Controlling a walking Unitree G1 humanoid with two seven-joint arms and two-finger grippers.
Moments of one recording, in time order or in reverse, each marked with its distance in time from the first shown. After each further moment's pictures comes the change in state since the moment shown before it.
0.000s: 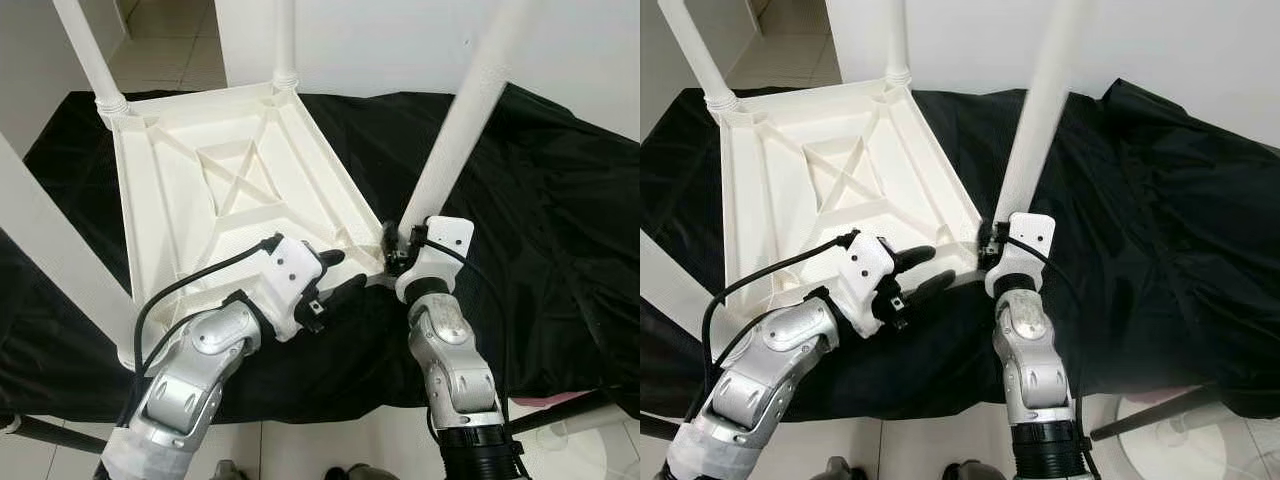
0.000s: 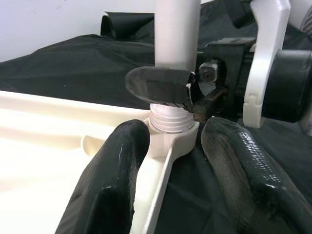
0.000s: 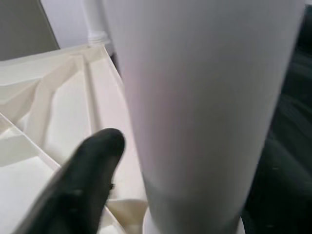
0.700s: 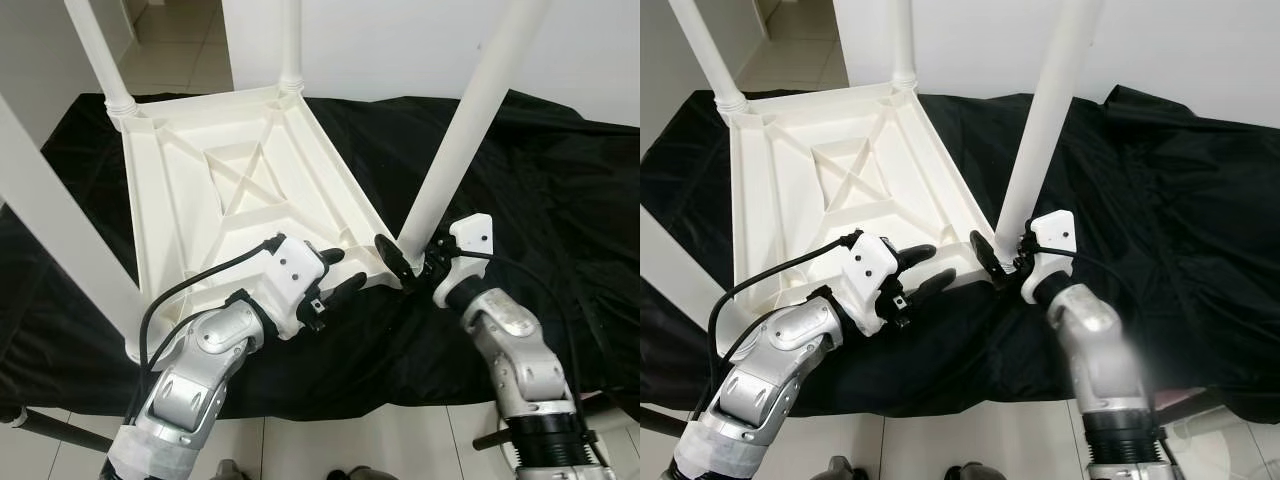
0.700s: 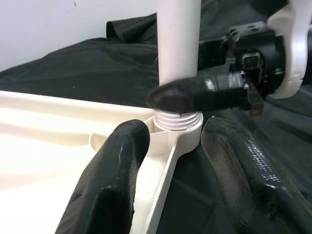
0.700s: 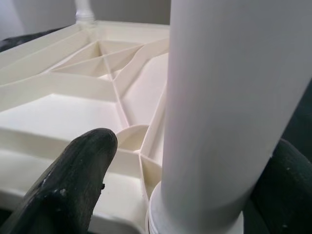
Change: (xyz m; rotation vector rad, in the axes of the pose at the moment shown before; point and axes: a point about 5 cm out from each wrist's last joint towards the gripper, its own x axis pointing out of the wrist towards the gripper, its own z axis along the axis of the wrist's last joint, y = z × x) left arm 0.006 -0.003 -0.003 0.020 -0.005 -0.002; right arm 0.010 -0.054 0.001 -0.212 0.077 0.577
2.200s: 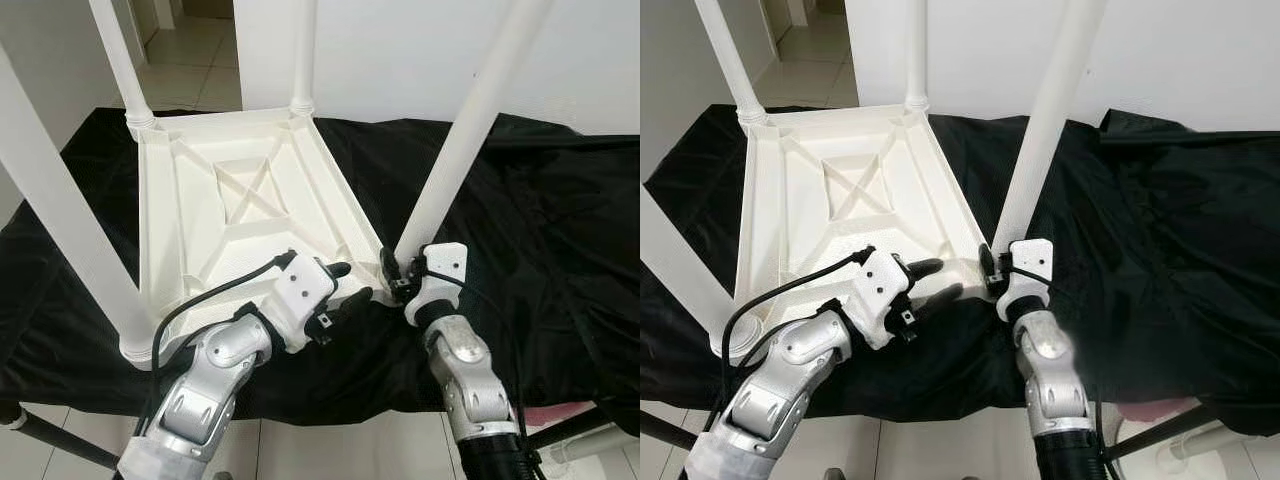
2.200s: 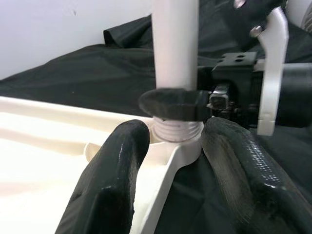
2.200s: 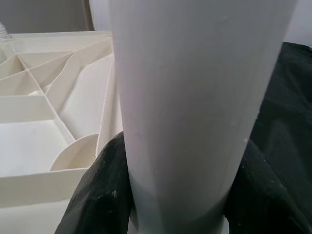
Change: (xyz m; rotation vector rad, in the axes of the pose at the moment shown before) left arm -0.002 -0.007 -0.016 -0.014 0.028 0.007; right arm 0.005 0.043 -0.031 0.138 0.004 -0.458
